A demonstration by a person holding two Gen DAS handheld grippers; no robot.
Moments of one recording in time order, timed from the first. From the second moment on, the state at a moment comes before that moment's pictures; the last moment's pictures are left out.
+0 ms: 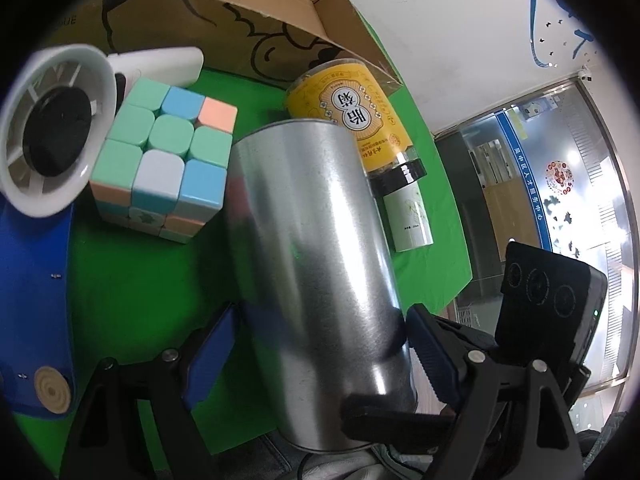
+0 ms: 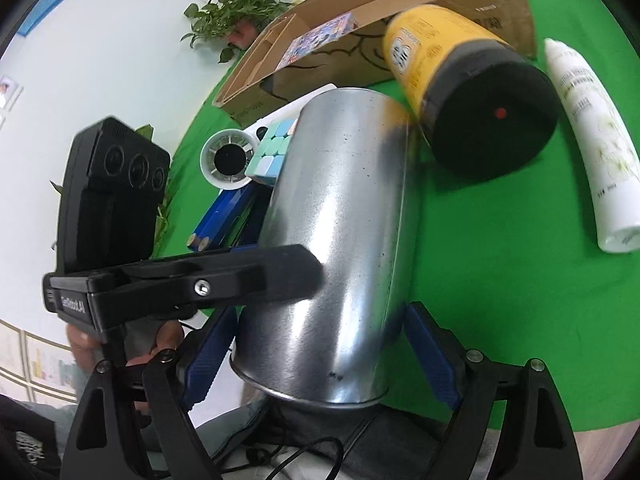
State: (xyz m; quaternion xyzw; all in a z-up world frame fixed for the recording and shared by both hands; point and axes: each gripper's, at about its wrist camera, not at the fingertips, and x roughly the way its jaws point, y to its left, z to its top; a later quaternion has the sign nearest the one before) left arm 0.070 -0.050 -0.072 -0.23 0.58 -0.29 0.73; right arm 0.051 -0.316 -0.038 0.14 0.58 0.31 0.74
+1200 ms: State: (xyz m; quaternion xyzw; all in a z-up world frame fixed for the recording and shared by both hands) left arm 0.038 -0.054 -0.001 -0.17 0.48 -0.29 0.81; right arm 0.033 -0.310 0.014 0.08 0.50 0.30 0.81
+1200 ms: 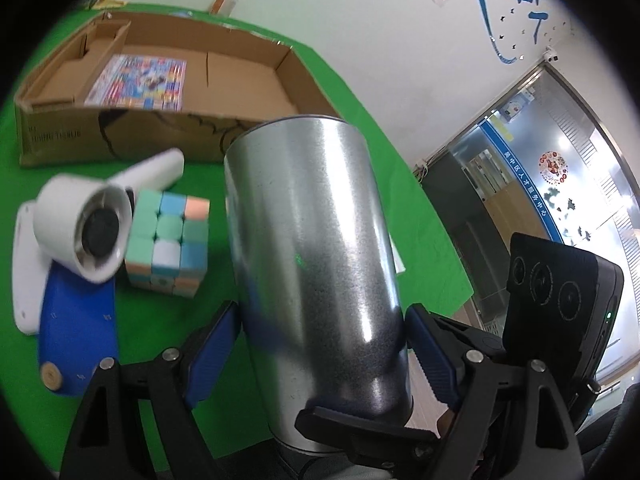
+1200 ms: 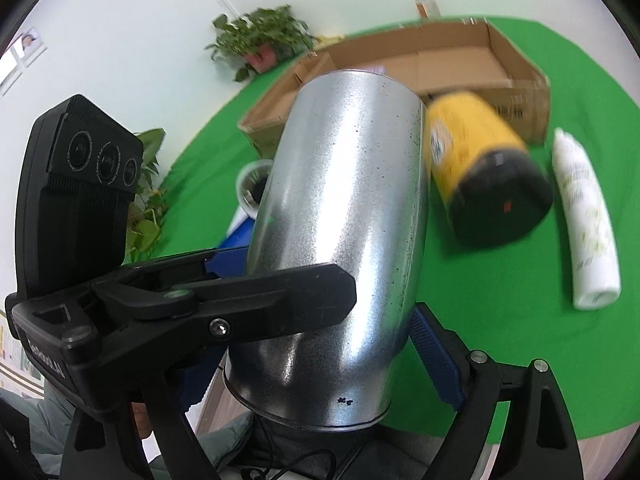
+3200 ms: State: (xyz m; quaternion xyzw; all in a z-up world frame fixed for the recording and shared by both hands) left arm 0.334 -0.012 -0.016 -0.25 0.57 -0.17 0.77; right arm 0.329 -0.234 -0.025 0.05 0.61 0.23 0.76
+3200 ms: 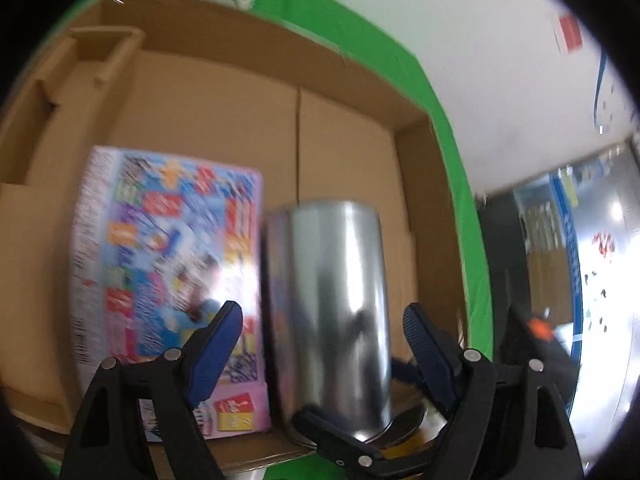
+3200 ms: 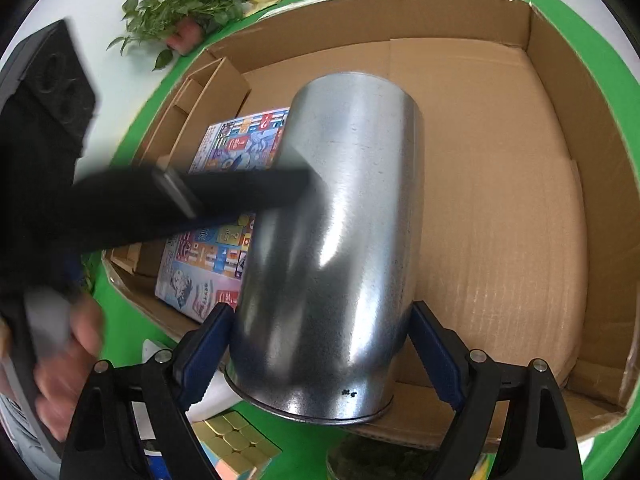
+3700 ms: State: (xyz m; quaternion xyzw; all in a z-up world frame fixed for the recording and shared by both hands) left arm 0.245 0.018 0.009 -0.11 0.48 -0.11 0.86; right arm 0.294 -0.244 0.018 0.05 0.56 0.27 0.78
